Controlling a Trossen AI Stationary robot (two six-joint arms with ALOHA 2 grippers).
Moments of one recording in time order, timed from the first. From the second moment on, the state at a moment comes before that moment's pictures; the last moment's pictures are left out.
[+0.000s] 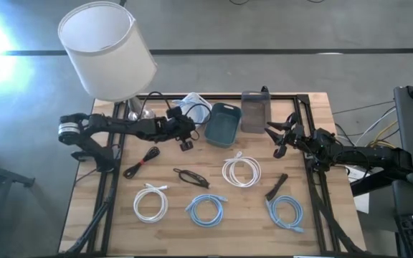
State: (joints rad) left arm 0.25 1.50 0.86 -0.14 -0.39 0.17; right arm -0.23 0.42 0.01 0.58 0.18 -0.04
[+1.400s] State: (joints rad) left arm 0.32 1.50 0.77 -0.01 -0.33 0.43; right arm -0.23 0.42 0.01 0.58 0.18 -0.05
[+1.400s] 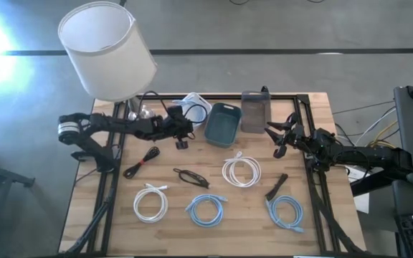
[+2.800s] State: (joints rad) left arm 0.38 1.50 0.76 0.01 -0.51 0.36; right arm -0.23 0.42 0.01 0.58 0.18 -0.06
